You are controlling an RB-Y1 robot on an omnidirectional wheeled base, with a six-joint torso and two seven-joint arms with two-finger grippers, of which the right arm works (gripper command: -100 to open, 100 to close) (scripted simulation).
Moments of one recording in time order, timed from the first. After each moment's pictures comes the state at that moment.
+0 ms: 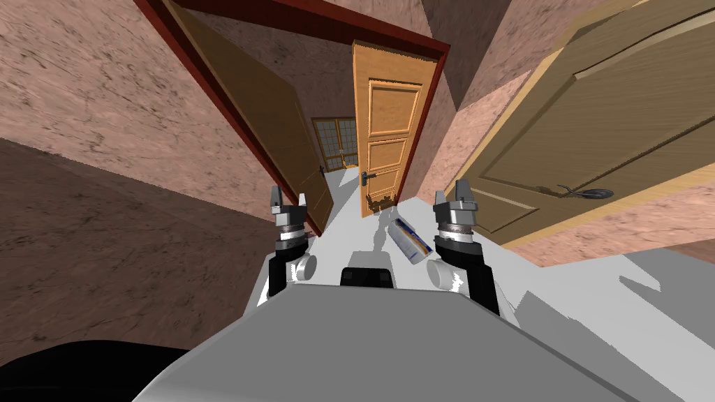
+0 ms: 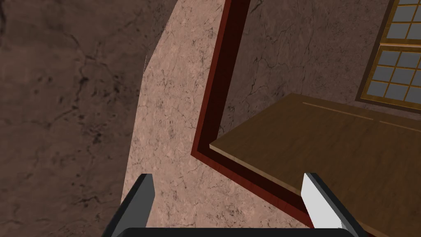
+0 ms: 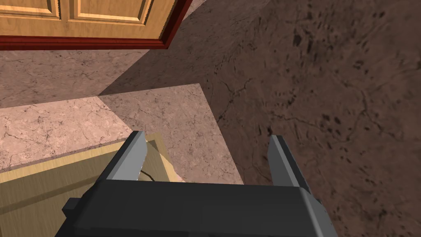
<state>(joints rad) 0.52 -0.01 -0.01 -2.37 0.02 -0.39 0.10</state>
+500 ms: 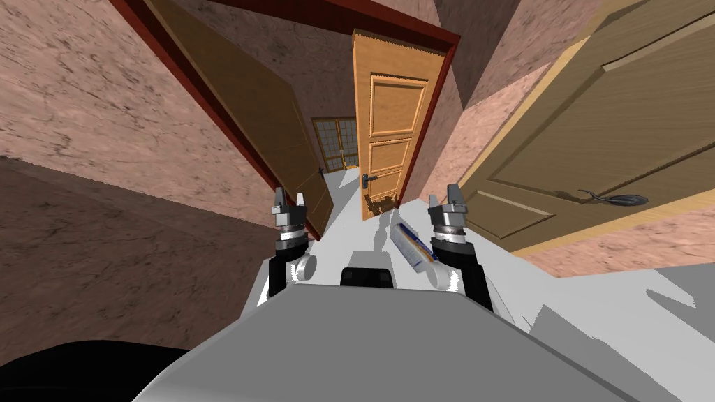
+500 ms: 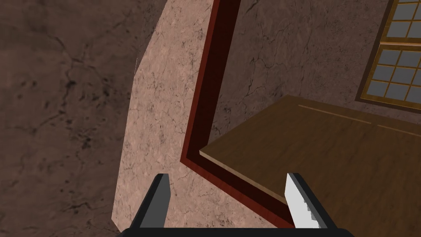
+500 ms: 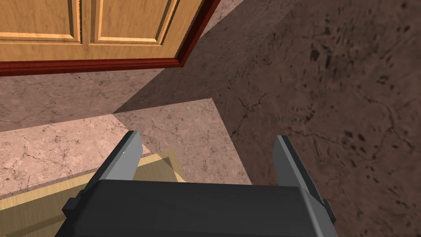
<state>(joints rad) 0.52 -0.04 0.01 -2.31 0.03 -0.41 0.06</state>
